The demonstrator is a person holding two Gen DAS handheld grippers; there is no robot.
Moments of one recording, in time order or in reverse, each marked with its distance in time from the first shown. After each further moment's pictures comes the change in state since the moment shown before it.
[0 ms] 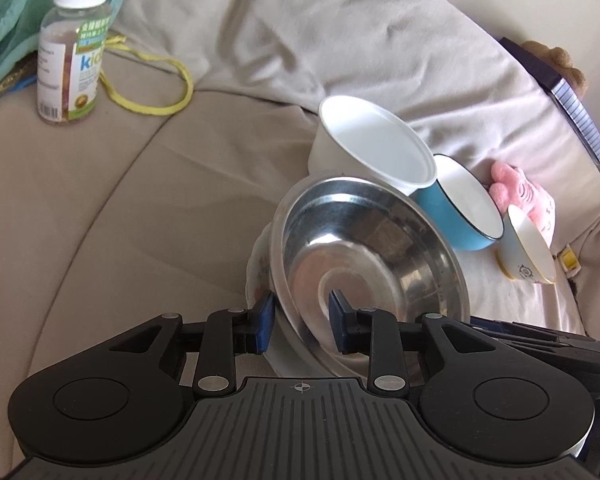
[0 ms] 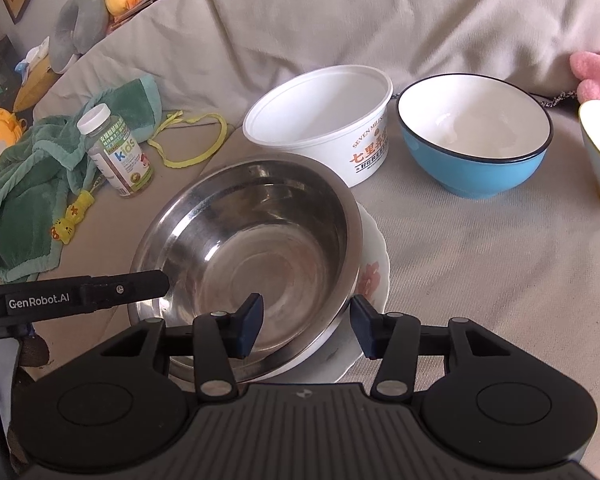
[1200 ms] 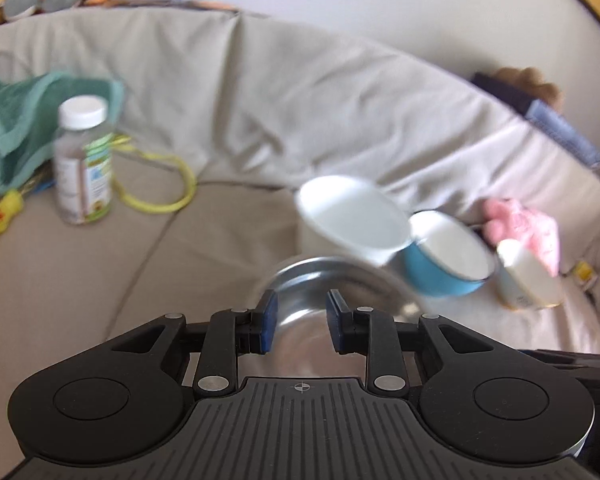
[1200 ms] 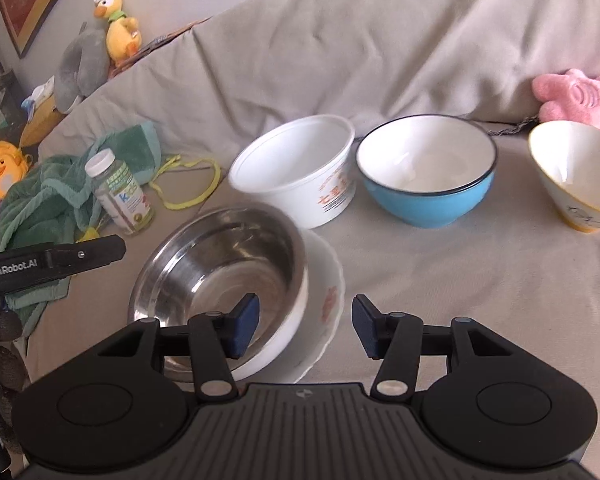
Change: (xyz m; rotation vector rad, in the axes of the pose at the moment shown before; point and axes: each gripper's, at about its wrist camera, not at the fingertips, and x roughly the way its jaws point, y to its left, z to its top) left arm -0.044 -0.052 0.007 0.136 -0.219 0.047; right arm -0.056 -0.043 -0.003 0.044 -0.161 -0.025
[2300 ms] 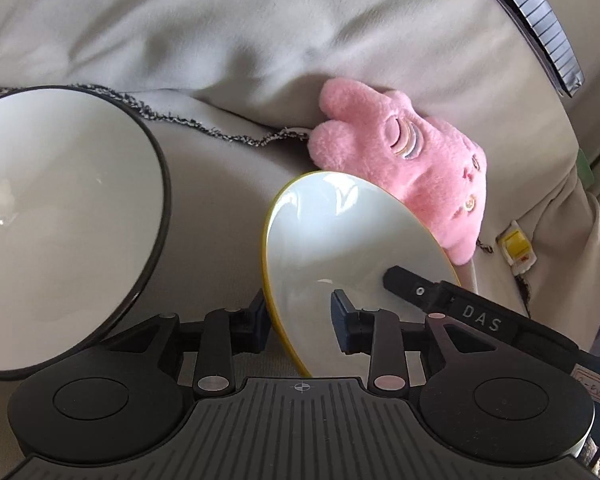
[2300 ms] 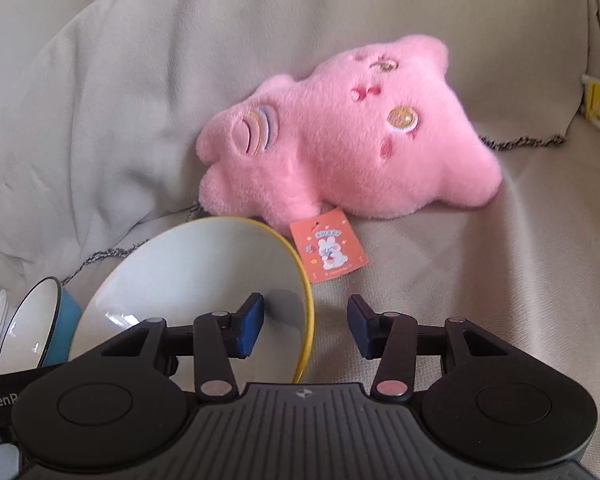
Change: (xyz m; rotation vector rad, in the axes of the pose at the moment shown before) left arm 0.288 -0.269 -0.007 -0.057 0.323 -0.261; right arm 0.065 -0.299 0.075 0.290 -0.049 -0.218
